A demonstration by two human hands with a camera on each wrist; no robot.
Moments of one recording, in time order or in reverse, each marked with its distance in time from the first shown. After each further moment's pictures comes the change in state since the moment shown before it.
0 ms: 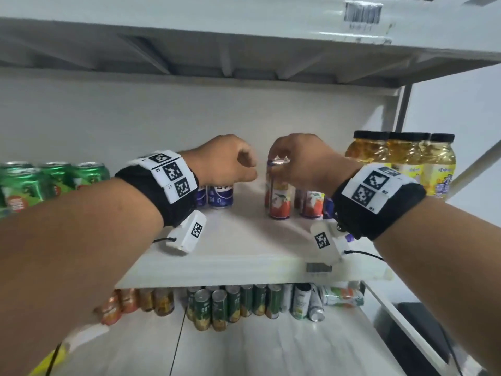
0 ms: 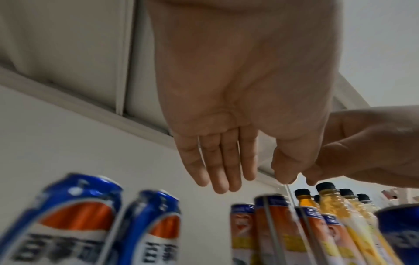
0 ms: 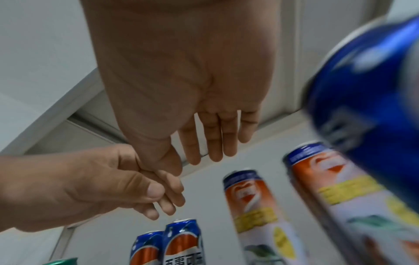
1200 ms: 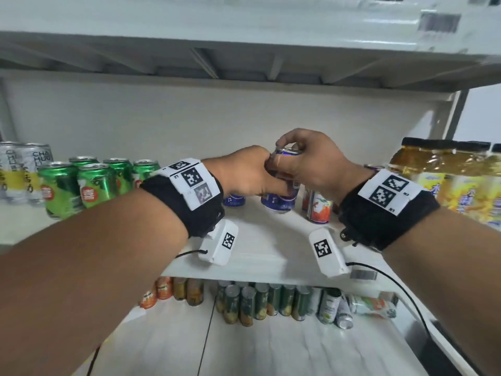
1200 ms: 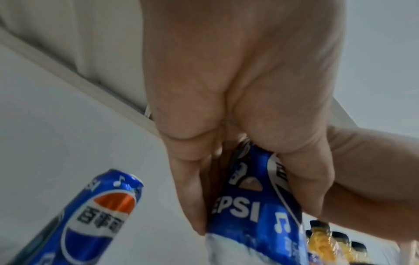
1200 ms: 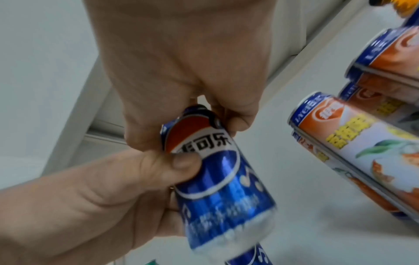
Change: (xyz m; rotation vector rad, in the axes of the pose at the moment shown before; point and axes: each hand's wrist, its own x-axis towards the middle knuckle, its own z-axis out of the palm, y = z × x) left_hand -0.043 -0.009 -0.021 -0.193 -0.156 -0.107; right_hand 0.018 -0.067 0.027 0.803 0.054 0.180
